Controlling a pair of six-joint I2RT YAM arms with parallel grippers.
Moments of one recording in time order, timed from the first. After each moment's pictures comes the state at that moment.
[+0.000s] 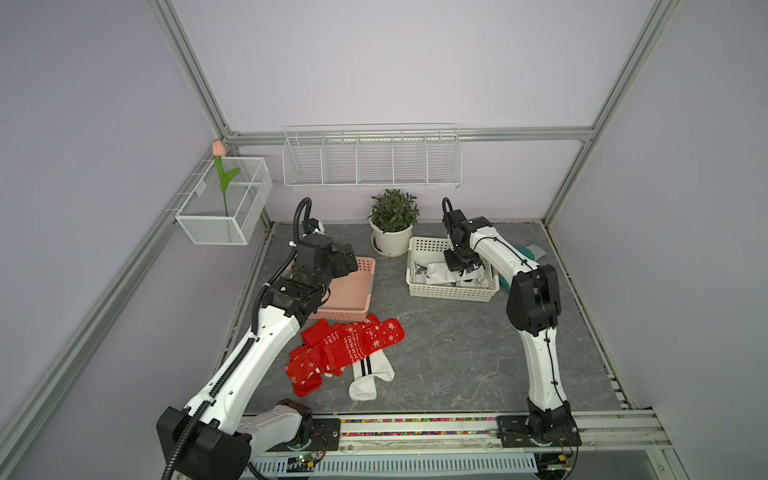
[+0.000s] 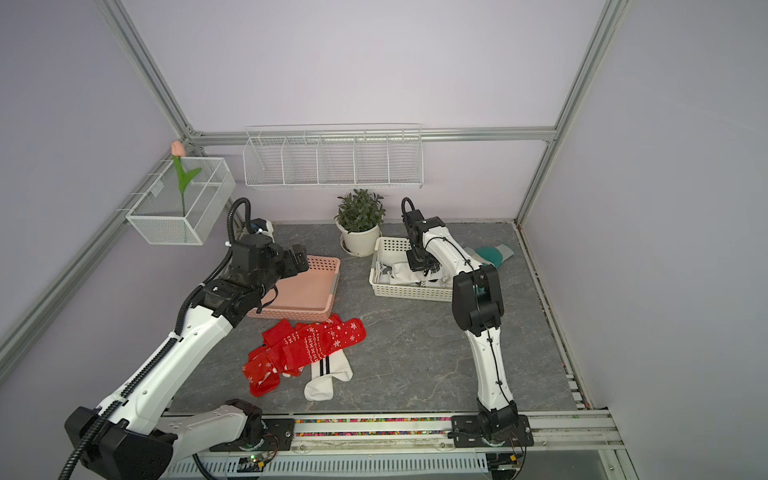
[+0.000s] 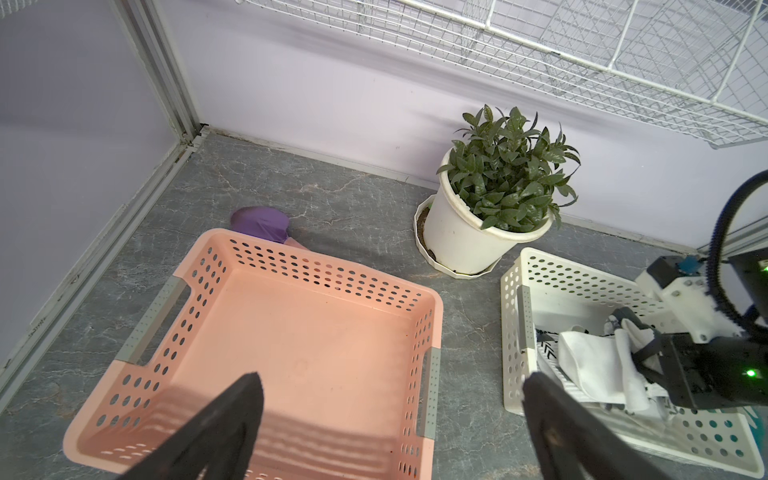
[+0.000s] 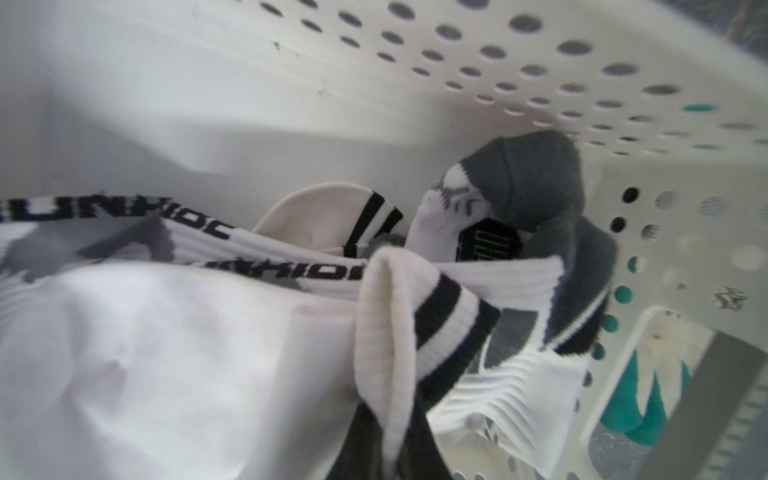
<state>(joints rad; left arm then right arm) -0.43 1.17 1.16 -0.49 -0.28 -0.42 0.38 2.28 2.04 -1.13 0.17 0.16</state>
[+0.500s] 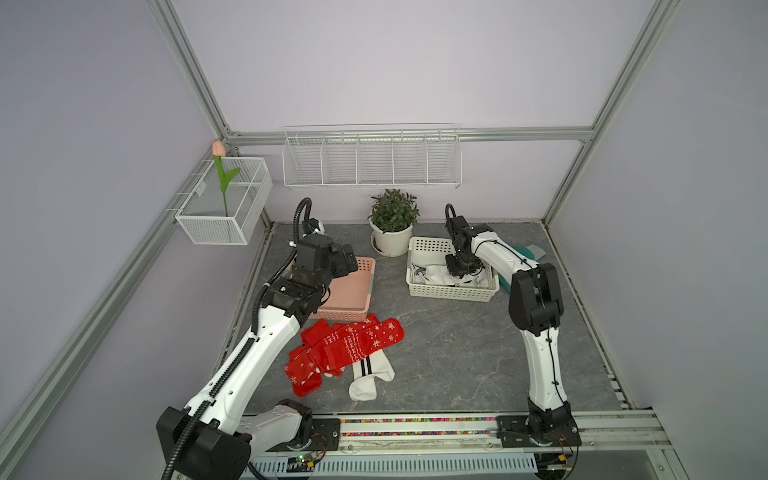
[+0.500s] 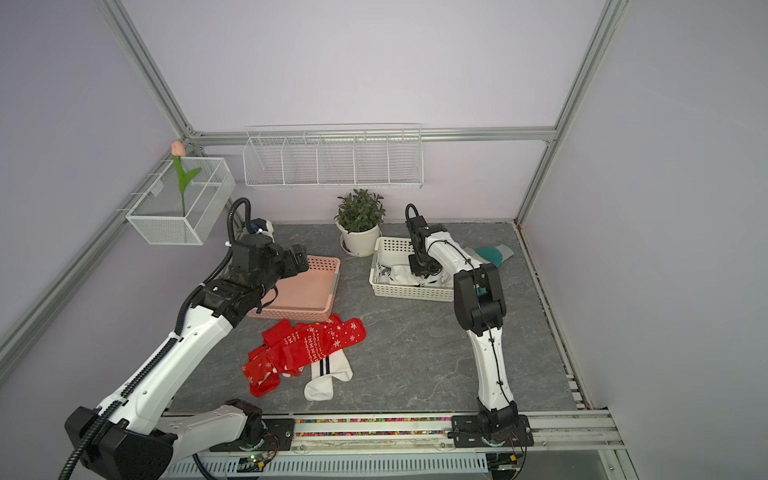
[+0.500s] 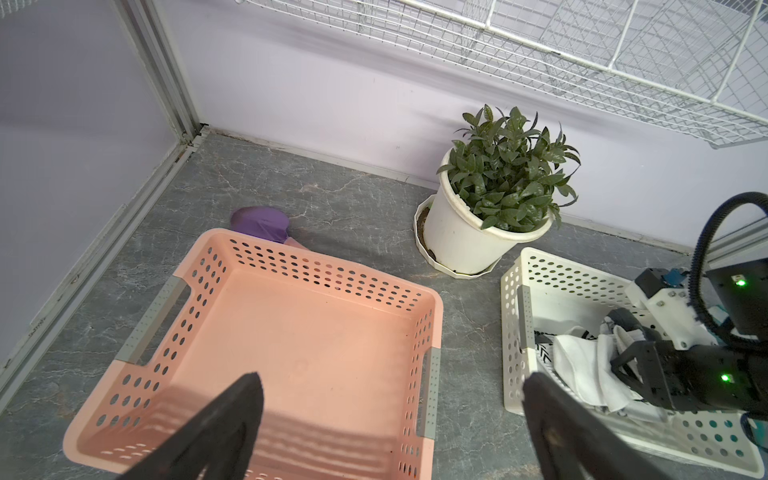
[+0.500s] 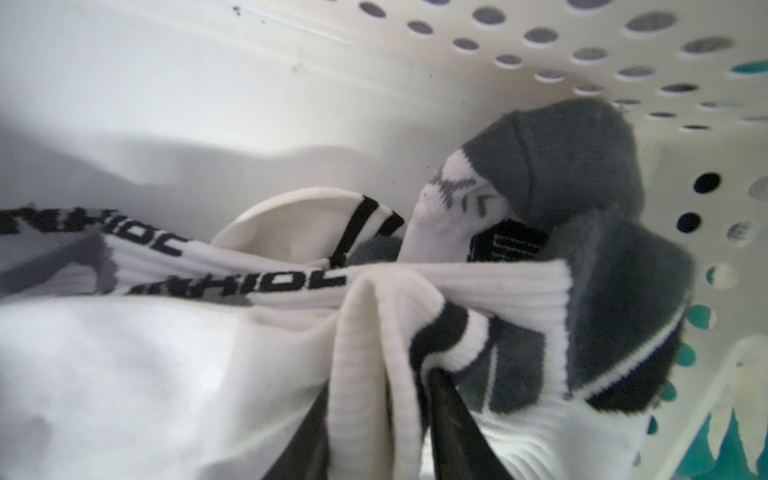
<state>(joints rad) -0.43 1.17 1.16 -0.49 -0.28 -0.42 0.37 2.25 1.93 -1.04 0.12 0.18</state>
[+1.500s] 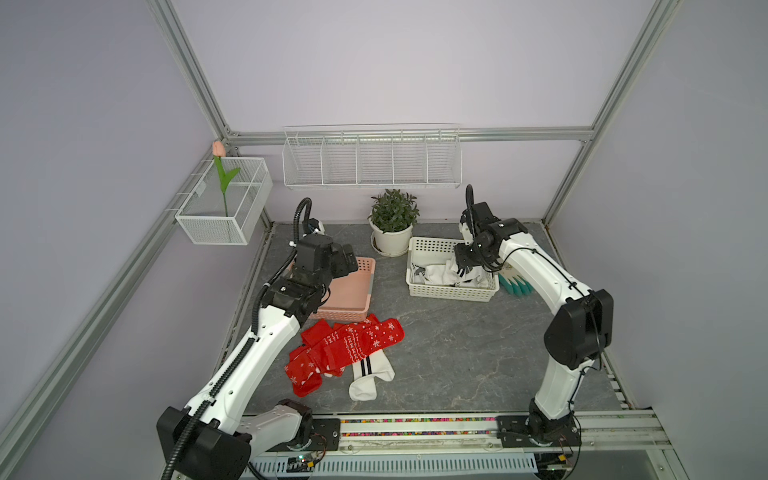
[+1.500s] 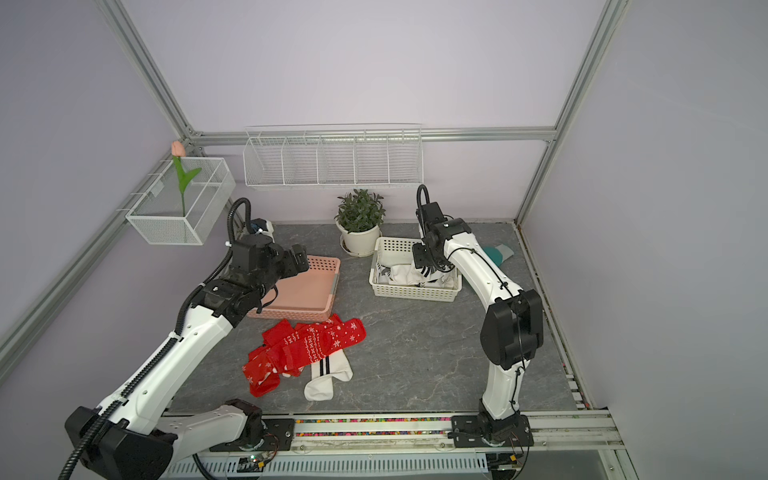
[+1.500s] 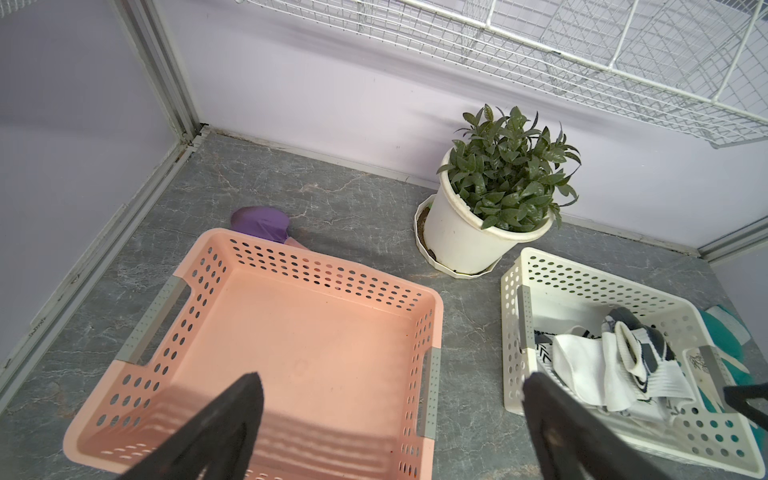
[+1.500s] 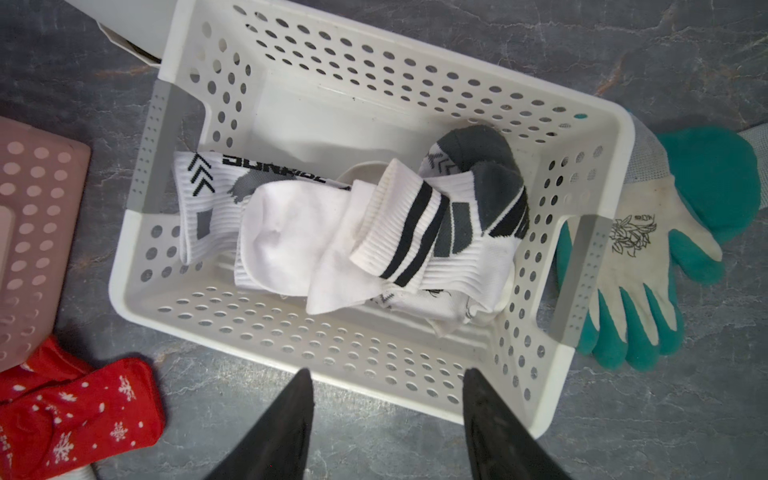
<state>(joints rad) -0.43 1.18 1.16 -0.49 -0.28 -0.42 0.40 1.84 1.74 -1.02 0.08 0.18</state>
